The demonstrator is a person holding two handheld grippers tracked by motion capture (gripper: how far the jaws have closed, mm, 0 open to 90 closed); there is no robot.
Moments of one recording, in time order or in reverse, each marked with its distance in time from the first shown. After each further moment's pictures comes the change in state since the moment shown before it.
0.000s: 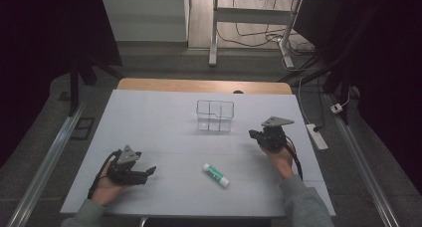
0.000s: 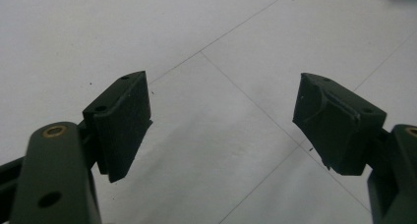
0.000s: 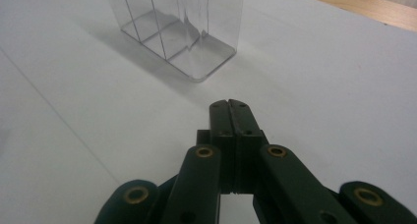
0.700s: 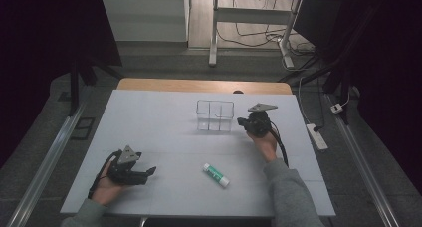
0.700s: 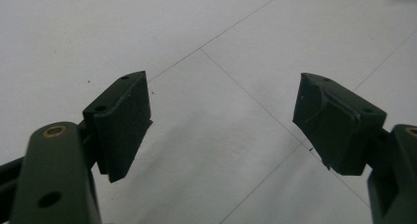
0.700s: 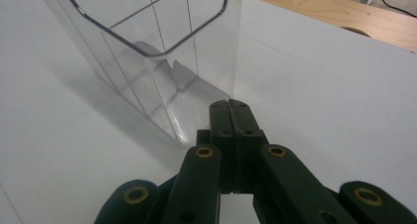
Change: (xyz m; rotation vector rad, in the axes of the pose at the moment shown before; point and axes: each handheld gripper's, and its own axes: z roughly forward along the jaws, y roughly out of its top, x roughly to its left) left arm 0.001 -0.001 0.001 0.004 -0.003 0.002; right arm -0.006 0.034 0.055 0.004 -0.001 0.047
